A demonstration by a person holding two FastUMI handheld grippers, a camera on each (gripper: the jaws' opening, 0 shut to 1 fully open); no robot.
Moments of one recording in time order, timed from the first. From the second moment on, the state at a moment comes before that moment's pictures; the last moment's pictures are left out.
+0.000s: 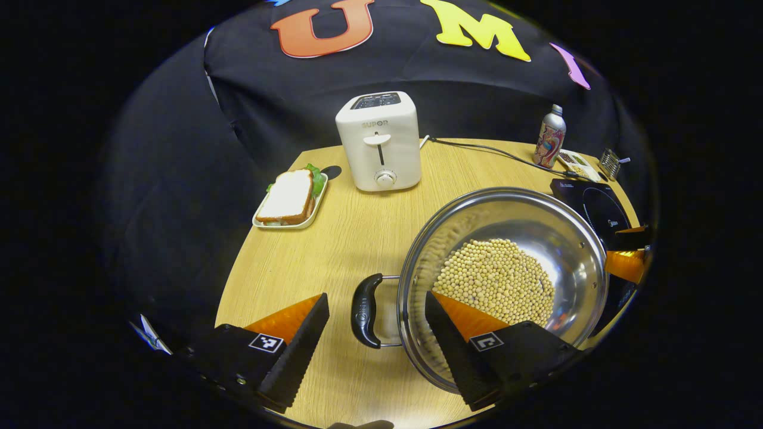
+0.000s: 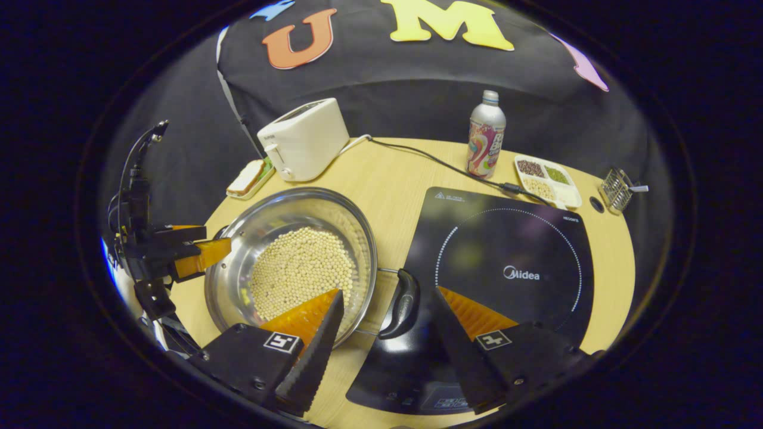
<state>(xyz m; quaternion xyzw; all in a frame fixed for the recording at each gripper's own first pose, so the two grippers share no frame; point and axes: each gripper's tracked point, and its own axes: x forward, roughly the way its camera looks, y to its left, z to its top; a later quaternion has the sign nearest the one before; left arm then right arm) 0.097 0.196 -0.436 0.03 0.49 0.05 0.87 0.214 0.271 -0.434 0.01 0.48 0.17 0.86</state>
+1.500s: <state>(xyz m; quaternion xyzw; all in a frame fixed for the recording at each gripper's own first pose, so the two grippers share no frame) 0.094 0.197 -0.432 0.03 0.53 0.02 0.85 0.200 0.263 -0.394 0.07 0.48 0.13 0.86</state>
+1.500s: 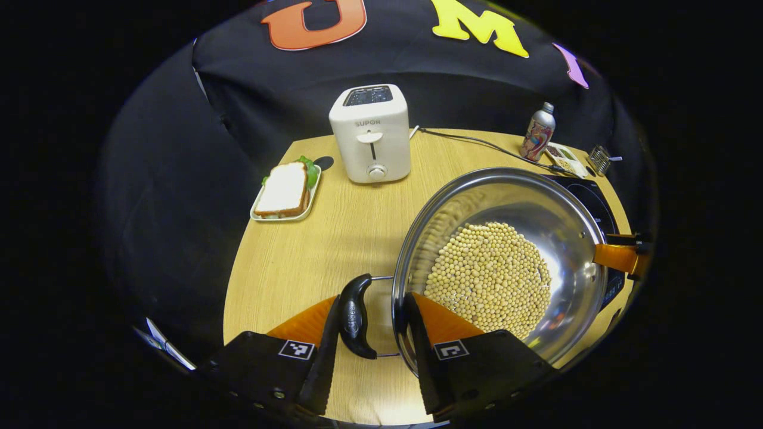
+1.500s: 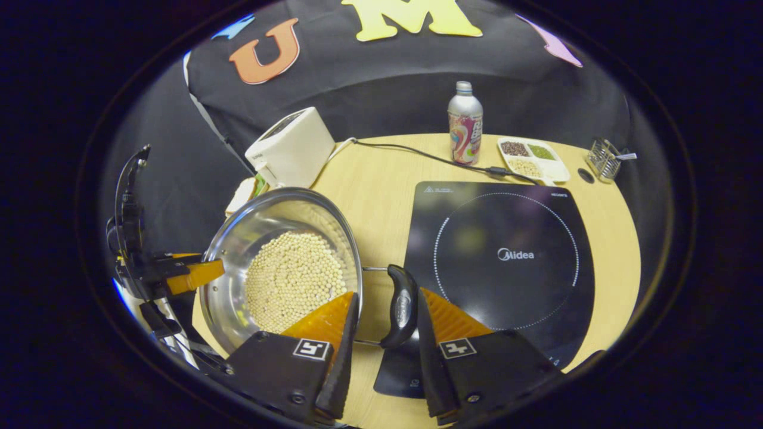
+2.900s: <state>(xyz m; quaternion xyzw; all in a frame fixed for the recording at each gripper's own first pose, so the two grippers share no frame) 0.116 0.175 -0.457 0.04 0.50 -0.11 0.86 0.148 -0.007 -0.335 0.09 0.43 -0.03 0.90</state>
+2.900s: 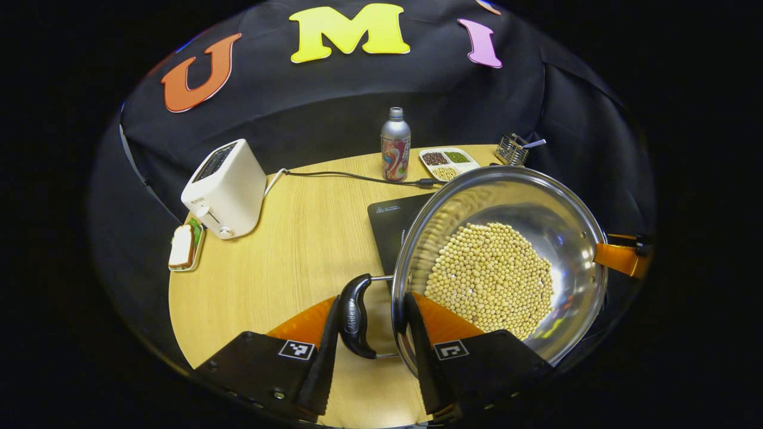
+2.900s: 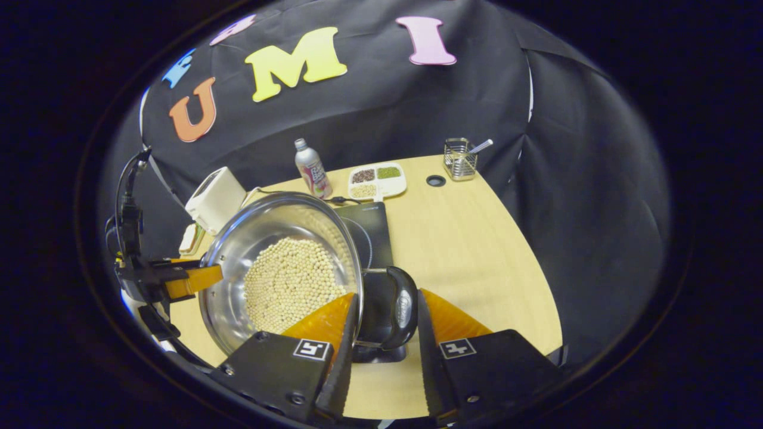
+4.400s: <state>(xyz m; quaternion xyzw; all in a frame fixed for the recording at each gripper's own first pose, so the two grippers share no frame) 0.096 0.181 -0.440 0.03 0.53 -0.03 0.85 0.242 -0.031 -0.388 0.09 0.47 0.07 0.88</state>
